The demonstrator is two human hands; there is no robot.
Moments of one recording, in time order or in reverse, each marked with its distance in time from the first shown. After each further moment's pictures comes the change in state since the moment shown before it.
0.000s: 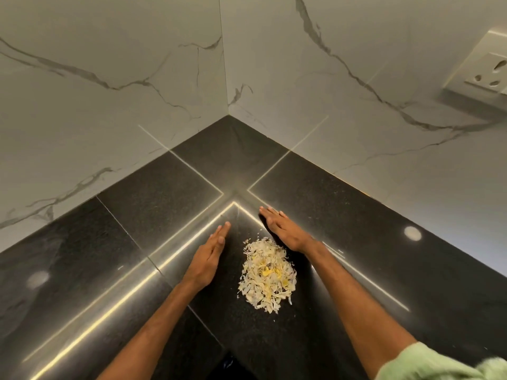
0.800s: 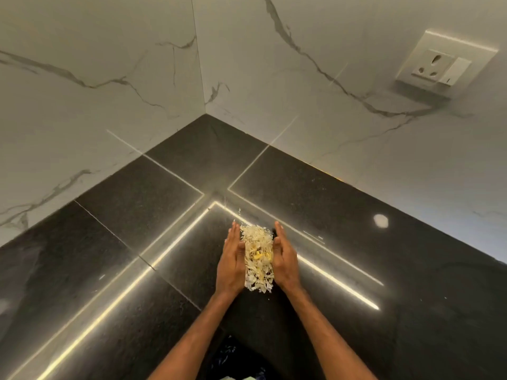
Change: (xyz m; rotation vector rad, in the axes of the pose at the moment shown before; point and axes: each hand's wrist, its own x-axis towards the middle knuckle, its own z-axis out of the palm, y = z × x) left_hand -0.031 0.034 0.084 -0.145 0.159 0.076; right_hand -0.097 -0.036 0.096 0.387 0.656 0.274
